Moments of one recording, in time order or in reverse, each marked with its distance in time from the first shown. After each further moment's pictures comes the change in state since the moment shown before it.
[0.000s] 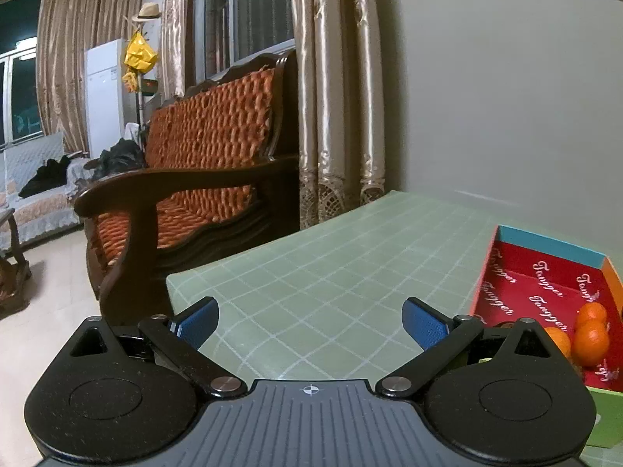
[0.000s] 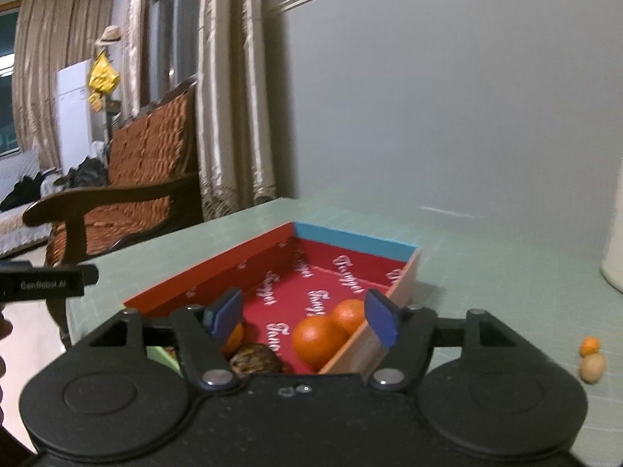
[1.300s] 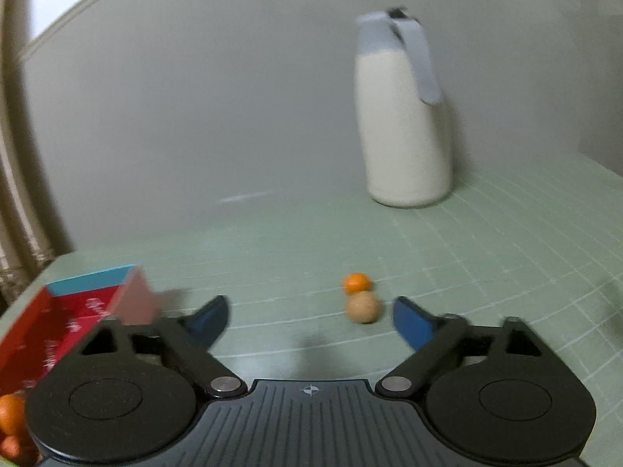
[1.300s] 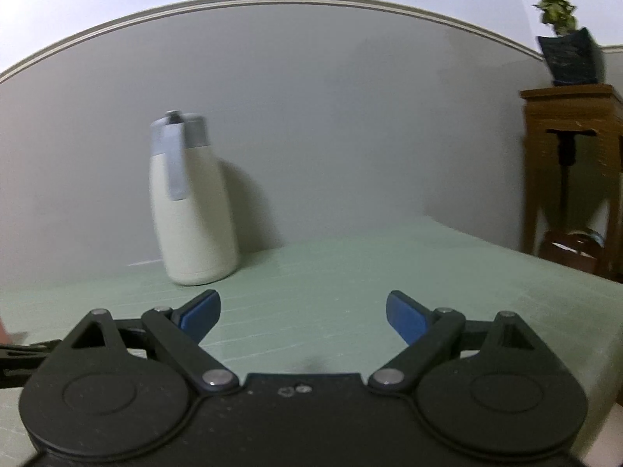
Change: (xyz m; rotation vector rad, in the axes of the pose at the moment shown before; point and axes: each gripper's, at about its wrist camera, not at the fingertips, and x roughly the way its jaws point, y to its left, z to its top) left arm -0.121 -0.334 -0.039 0.479 -0.027 -0.682; right arm -0.211 -0.199 -0.084 0.358 -0.195 -0.957
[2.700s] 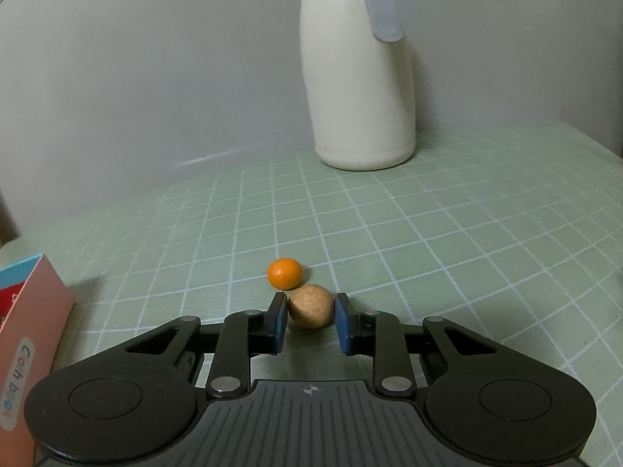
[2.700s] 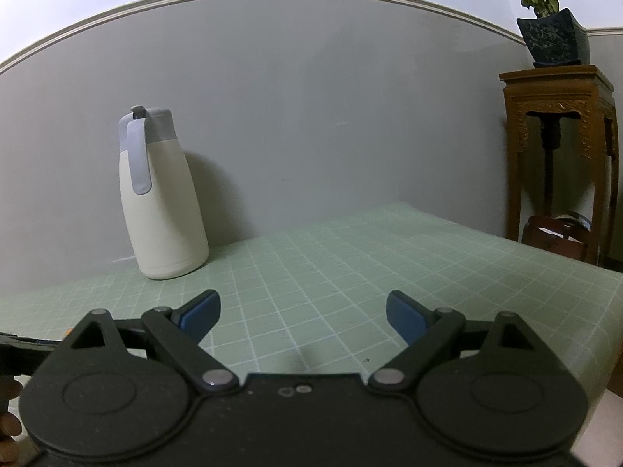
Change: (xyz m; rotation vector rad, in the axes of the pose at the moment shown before) left arm 0.061 -0.034 0.005 0.024 0.099 -0.105; right arm 0.004 -0.023 0.000 0.024 0.036 -0.023
